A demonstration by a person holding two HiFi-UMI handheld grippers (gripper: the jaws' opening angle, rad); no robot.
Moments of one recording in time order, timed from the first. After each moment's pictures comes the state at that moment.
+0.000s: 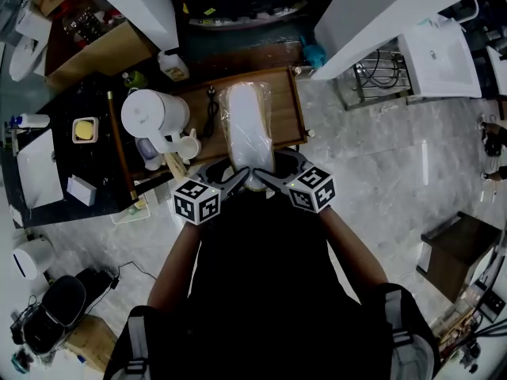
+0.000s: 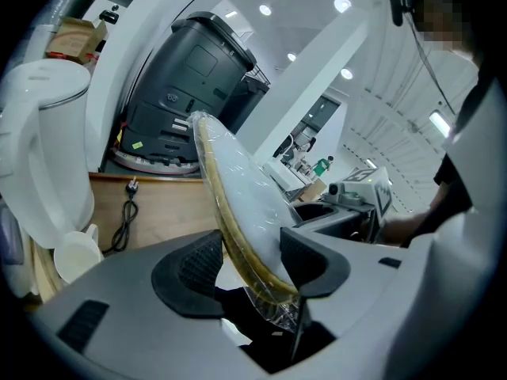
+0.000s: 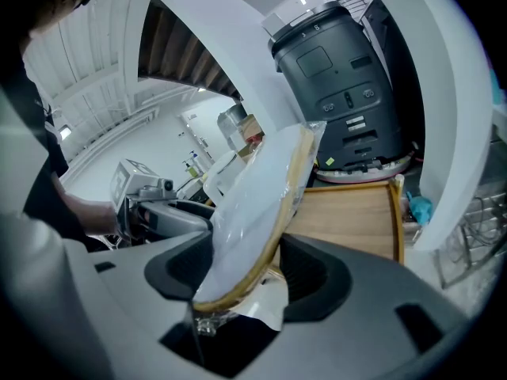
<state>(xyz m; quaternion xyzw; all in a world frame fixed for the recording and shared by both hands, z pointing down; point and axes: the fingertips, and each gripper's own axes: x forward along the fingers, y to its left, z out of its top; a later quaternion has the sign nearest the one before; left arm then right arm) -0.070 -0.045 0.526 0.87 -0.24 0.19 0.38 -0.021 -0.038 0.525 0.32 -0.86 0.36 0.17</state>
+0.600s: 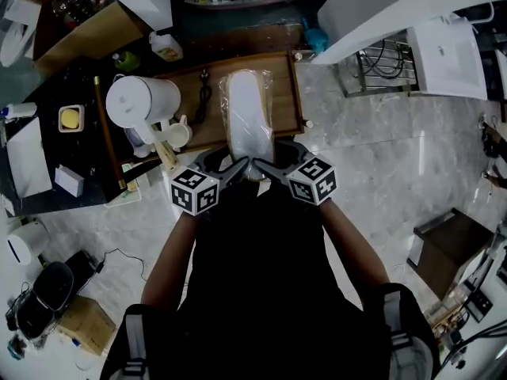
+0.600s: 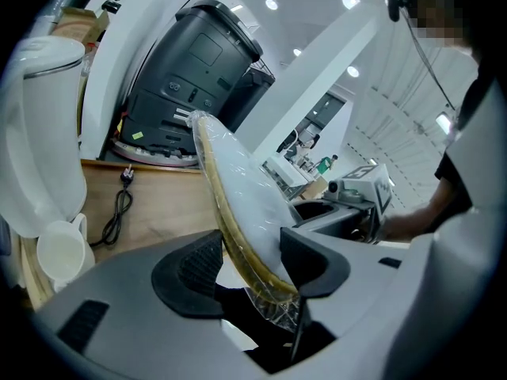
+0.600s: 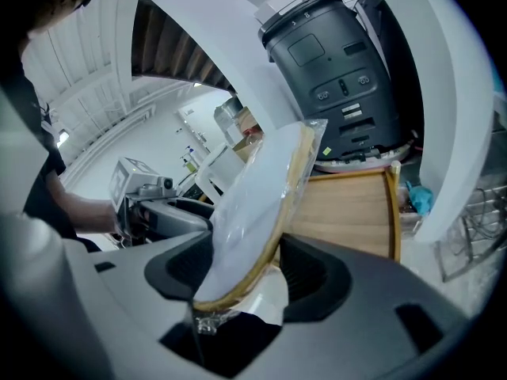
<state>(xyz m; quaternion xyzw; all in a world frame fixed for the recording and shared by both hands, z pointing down) -0.052 -0.050 0.550 0.86 -0.24 0.20 0.40 -0.002 -0.043 0.550 0.31 -0.85 0.39 0.19</state>
